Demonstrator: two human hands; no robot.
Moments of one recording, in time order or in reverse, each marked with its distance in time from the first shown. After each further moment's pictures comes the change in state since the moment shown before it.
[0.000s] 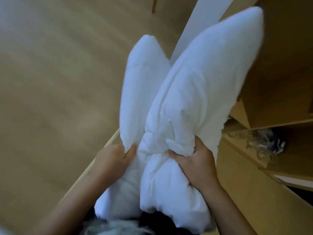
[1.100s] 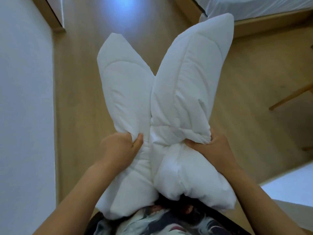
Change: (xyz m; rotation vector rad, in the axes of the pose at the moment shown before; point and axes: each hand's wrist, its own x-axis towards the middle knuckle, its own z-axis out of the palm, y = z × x) left_hand 0.126 -0.322 -0.403 0.161 0.550 -0.477; right_hand 0.191 -0.460 0.350 0.049 -0.592 -0.434
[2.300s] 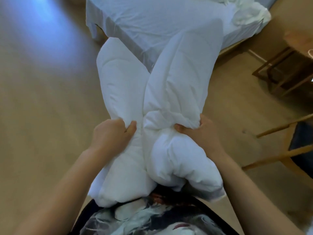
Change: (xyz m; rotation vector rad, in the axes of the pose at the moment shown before) left_hand 0.898 0.361 -0.057 -0.090 -0.028 0.262; right_hand 0.826 -0.166 -0.296 0.014 0.358 0.075
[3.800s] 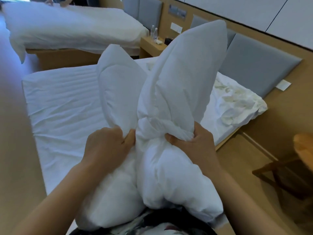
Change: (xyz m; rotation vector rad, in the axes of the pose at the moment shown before) left_hand 0.950 0.396 -0.003 -0.079 0.276 0.053; right_hand 0.992 -0.158 -0.220 -0.007 0.069 -0.323
